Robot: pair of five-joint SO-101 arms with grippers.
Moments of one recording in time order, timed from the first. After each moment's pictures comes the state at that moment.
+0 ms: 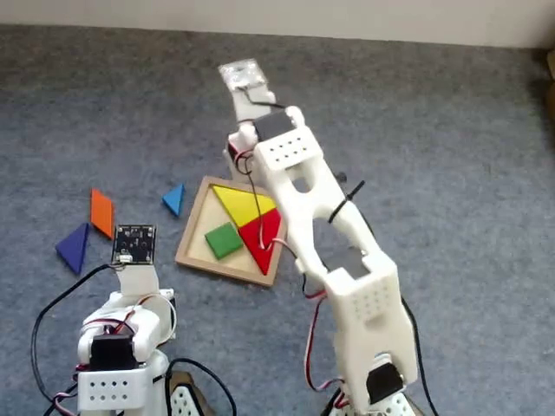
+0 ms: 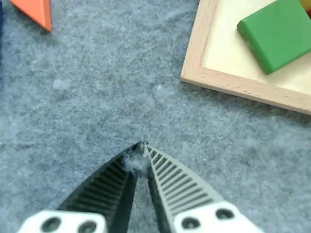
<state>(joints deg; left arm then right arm) -9.4 -101.1 96.0 75.3 4.4 -31.7 36.0 -33.6 73.4 -2.1</state>
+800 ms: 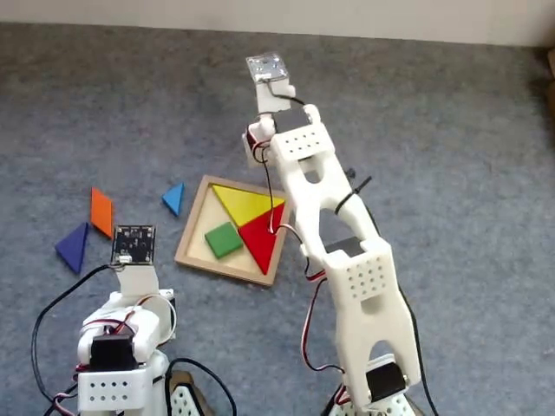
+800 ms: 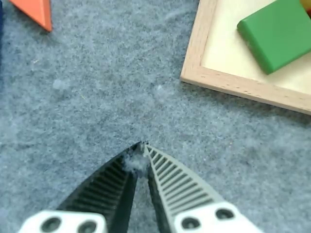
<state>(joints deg) -9.4 -101.1 96.0 75.3 4.4 -27.1 46.2 -44.4 69.2 -2.2</state>
